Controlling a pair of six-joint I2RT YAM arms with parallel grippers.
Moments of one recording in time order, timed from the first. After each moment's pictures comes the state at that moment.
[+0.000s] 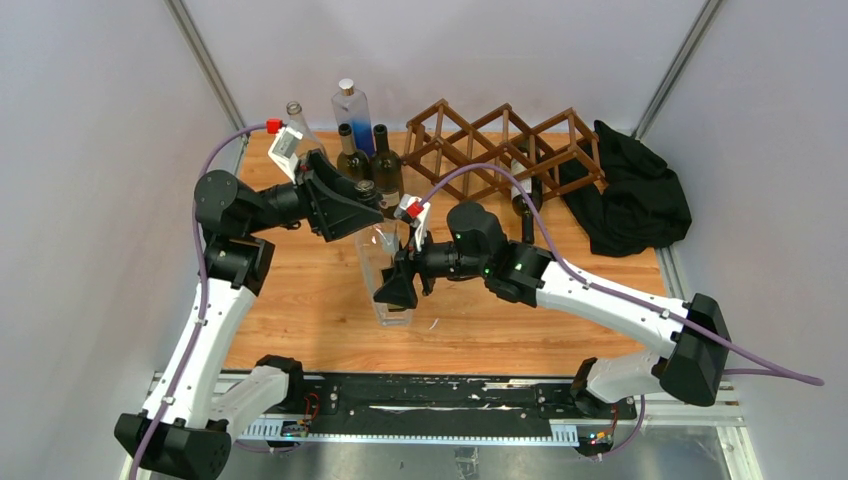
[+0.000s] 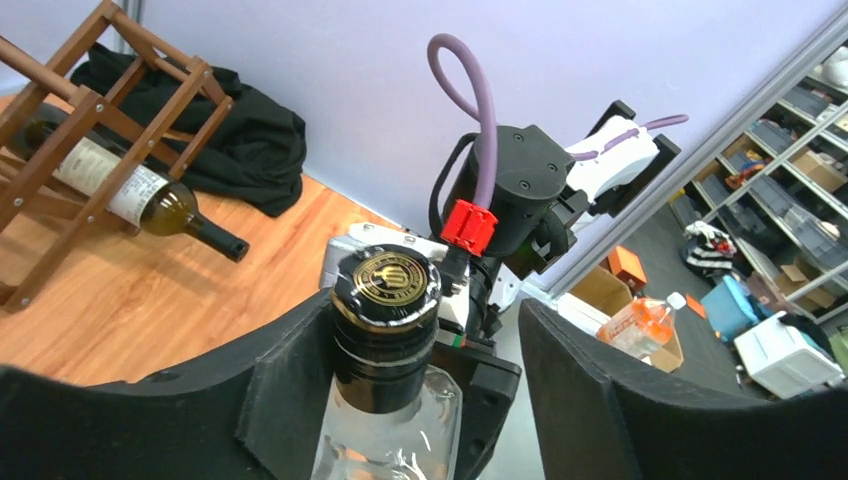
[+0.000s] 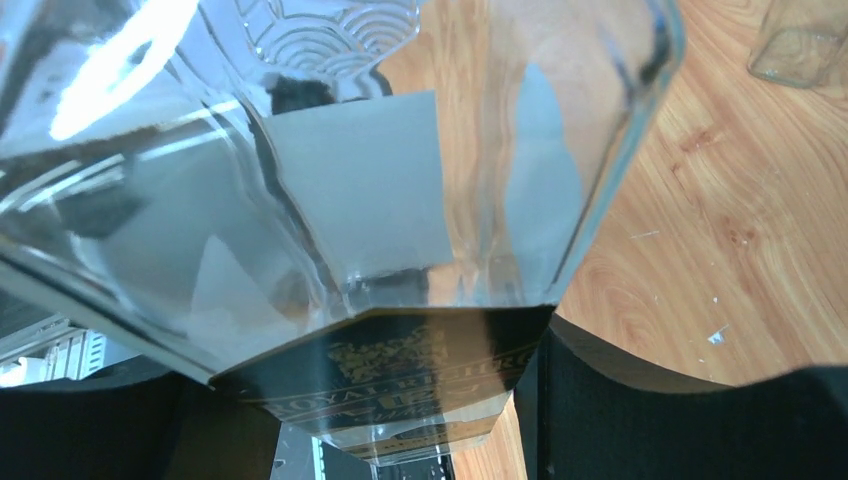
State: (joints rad) left arm -0.19 0.94 1.05 0.24 1.11 -0.81; right arm 1.02 1.33 1.12 -0.06 -0.45 0.27
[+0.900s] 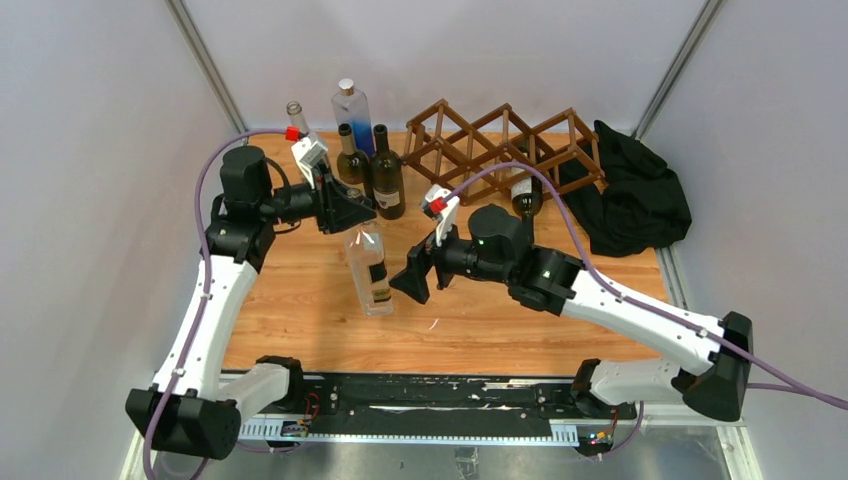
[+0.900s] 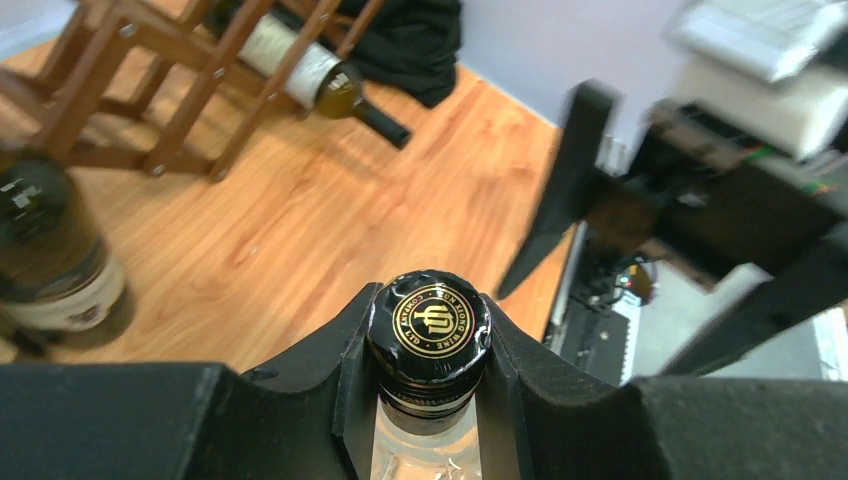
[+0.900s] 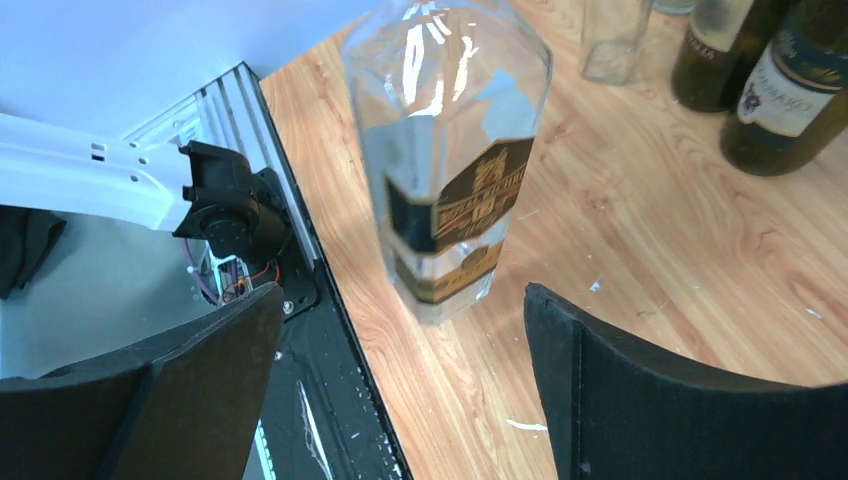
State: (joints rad) left arm -0.13 1.03 1.12 -0.31 1.08 -0.15; right arm 1.05 1.22 1.12 -0.19 -0.19 0.23
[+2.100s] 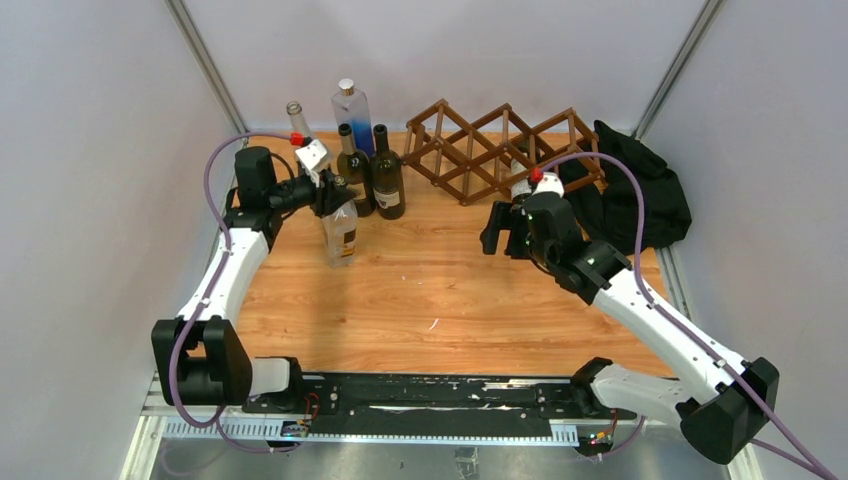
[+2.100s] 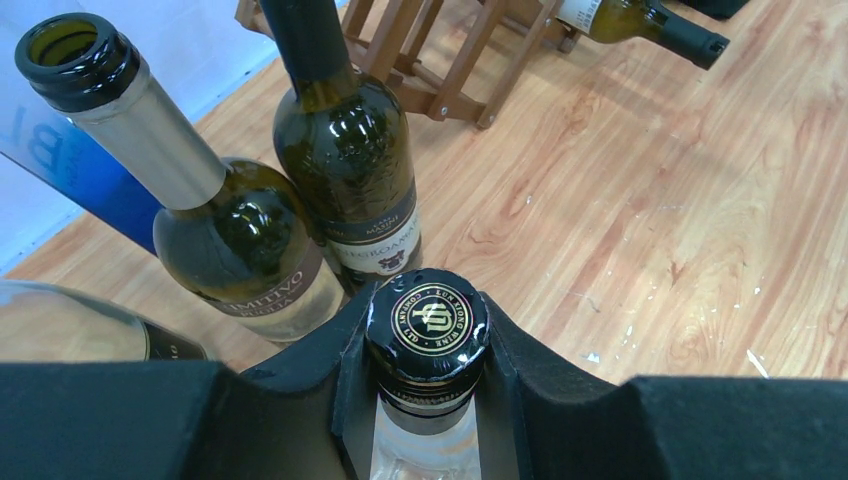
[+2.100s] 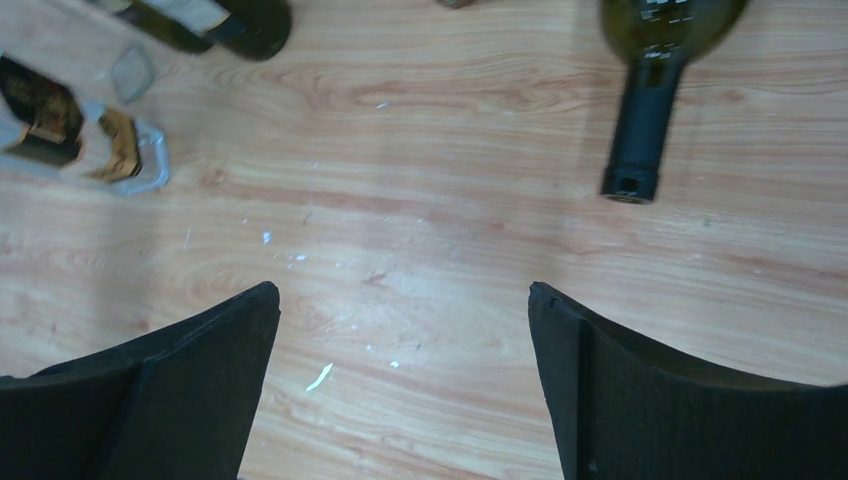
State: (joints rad) left arm 0.02 1.29 1.00 -0.10 0.91 0.36; right arm 0.67 1.04 0.98 -0.51 0.23 0.51
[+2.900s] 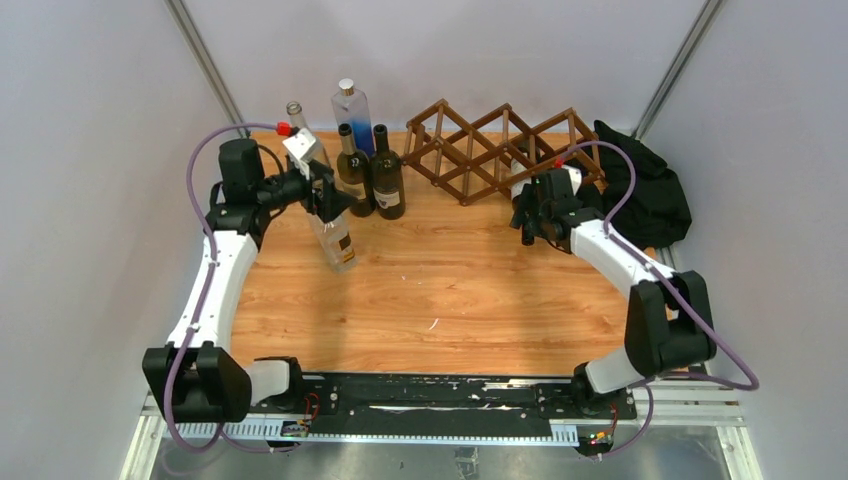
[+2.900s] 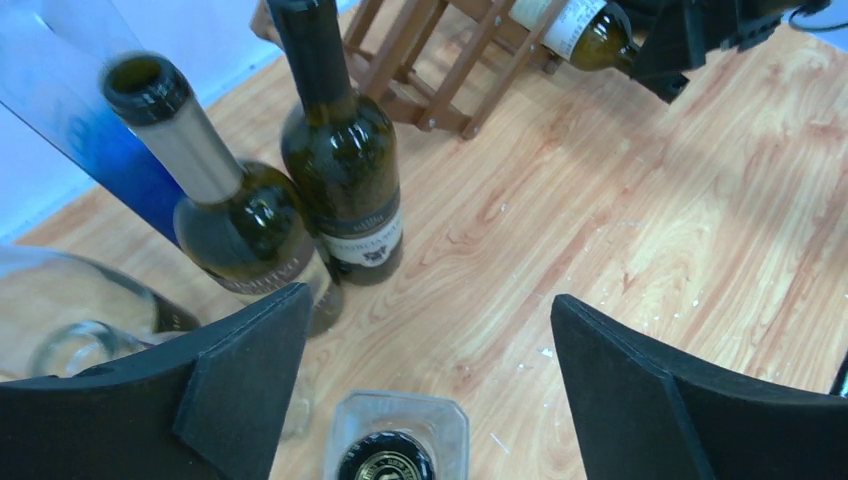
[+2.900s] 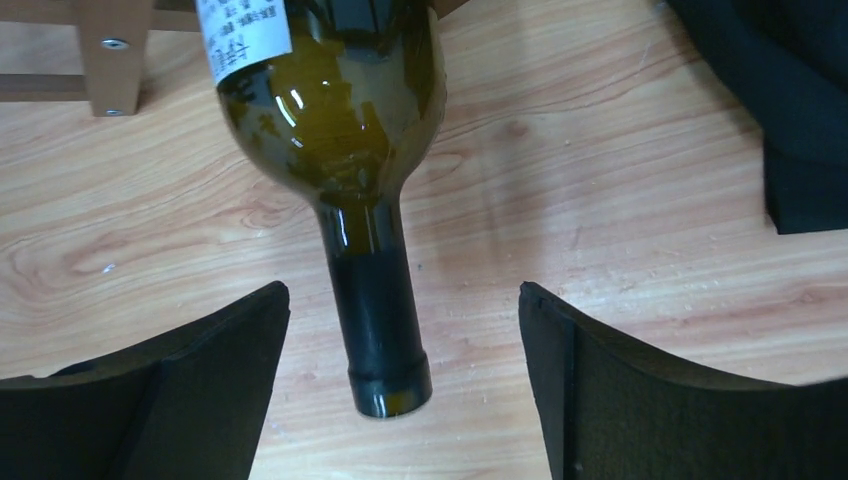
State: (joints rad) left arm 0.04 1.20 1.08 -0.28 0.88 0.30; right arm 0.27 1.44 0.98 -0.33 0.24 0.49
